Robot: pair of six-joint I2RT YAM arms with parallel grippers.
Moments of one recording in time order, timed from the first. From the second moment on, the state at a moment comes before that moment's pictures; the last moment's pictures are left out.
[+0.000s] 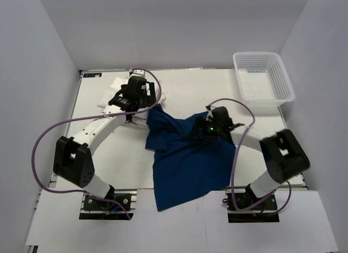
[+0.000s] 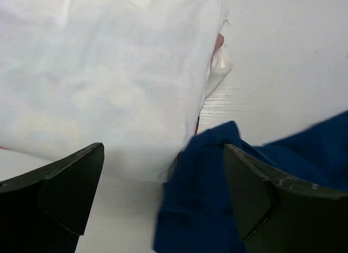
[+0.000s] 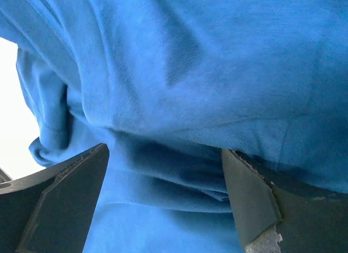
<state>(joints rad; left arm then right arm) -0.45 1.51 1.24 -0.39 -0.33 -0.35 0.52 1.63 0.78 0.04 -0.31 0.51</state>
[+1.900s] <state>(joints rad) -0.17 2.23 1.75 -0.16 -0.41 0.08 0.43 1.57 0.79 -0.17 -0.32 0.46</state>
